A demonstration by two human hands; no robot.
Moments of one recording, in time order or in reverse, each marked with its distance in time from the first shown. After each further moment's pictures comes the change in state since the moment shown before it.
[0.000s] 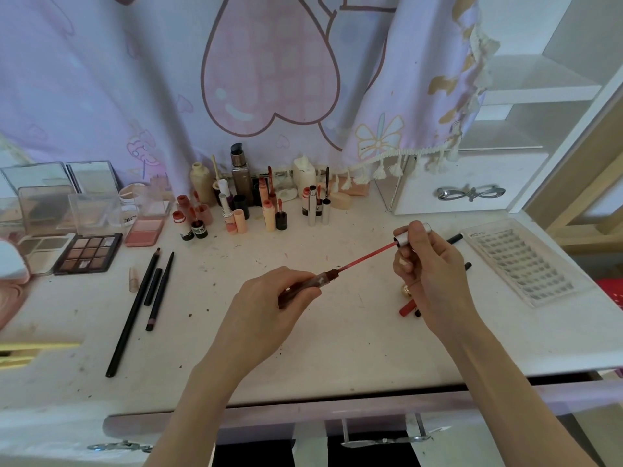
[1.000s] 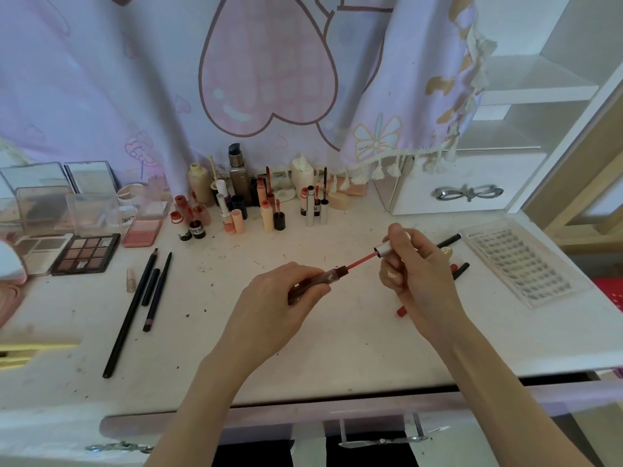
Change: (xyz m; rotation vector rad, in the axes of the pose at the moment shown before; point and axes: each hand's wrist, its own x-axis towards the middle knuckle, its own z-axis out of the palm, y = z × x) left_hand 0.007 0.010 0.005 0.039 -0.034 0.030; right_hand -0.002 0.003 0.004 0.016 -0.119 0.059
